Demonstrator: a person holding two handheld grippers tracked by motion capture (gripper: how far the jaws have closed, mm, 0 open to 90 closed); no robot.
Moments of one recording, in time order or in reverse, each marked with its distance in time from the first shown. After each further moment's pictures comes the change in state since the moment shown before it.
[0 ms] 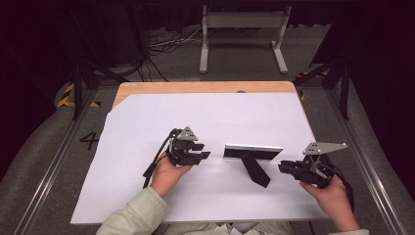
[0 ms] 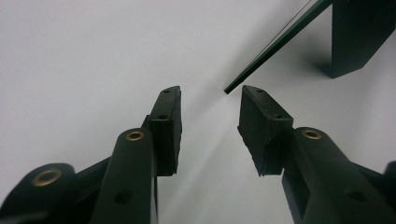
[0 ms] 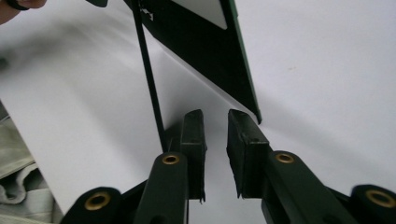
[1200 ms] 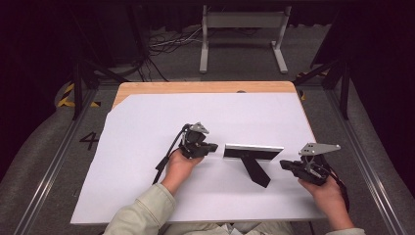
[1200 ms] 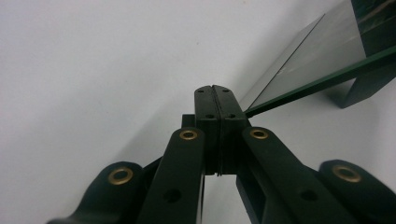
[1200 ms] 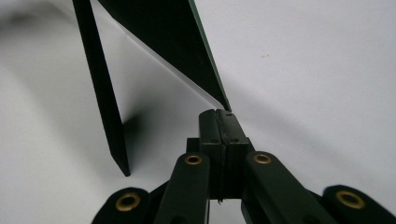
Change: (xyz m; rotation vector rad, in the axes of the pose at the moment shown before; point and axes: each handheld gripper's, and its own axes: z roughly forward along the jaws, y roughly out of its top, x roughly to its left) left arm 0.012 0.016 0.046 0.032 -0.084 -0.096; right arm -0.012 -0.010 0.018 0.019 -0.093 -0.027
